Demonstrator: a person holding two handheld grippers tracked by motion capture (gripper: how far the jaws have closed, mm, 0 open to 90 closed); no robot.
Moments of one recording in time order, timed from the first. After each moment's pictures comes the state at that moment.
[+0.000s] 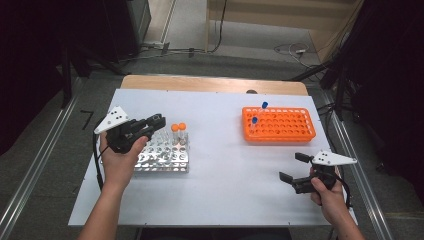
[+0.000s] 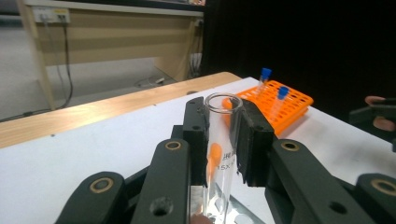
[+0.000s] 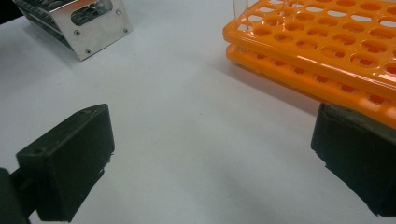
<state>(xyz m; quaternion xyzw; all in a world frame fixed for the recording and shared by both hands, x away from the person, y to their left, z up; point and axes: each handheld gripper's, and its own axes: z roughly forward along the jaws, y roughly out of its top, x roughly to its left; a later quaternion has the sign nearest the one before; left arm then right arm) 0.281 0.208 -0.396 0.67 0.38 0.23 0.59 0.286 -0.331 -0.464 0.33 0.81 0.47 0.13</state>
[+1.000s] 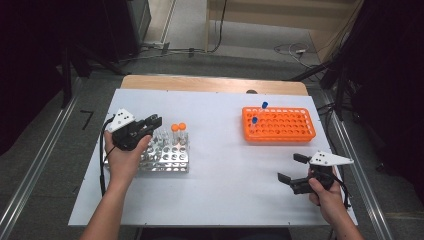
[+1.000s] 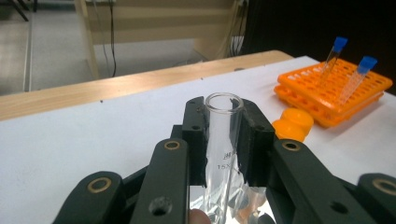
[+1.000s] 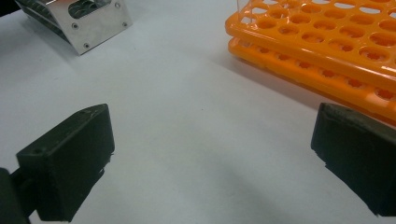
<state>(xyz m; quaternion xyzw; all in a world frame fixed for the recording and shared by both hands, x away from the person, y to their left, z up) 0.307 0.206 -0.436 0.68 0.44 0.26 0.53 0.287 -0.328 -0.468 0.33 0.81 0.47 0.12</state>
